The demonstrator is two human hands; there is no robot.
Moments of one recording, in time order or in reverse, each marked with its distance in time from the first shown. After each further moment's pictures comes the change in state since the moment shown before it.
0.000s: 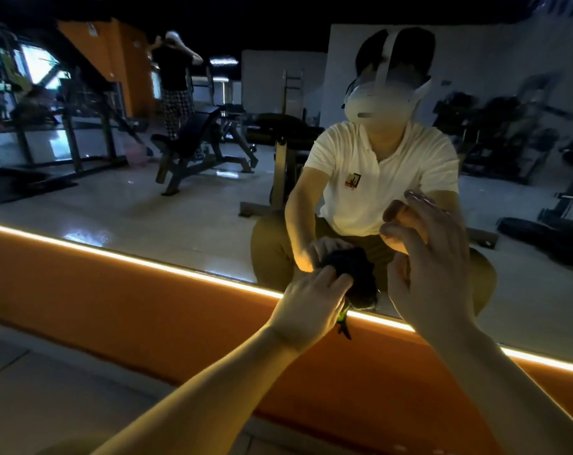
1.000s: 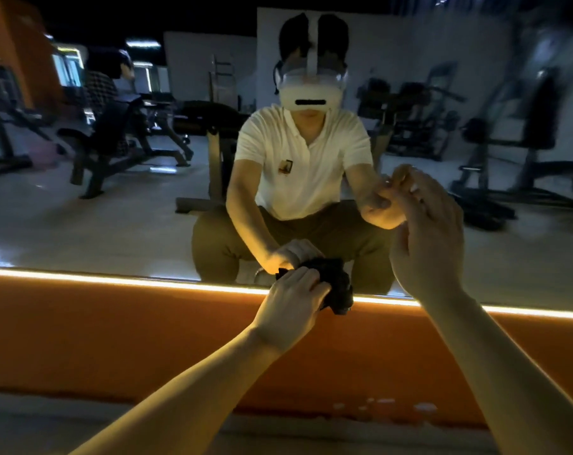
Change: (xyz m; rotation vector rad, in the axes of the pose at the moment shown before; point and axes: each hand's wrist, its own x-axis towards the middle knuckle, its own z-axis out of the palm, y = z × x) left_hand 0.020 0.065 0.057 -0.042 -0.027 0.151; right_hand -0.027 0.084 -0.055 -0.203 0.120 0.176
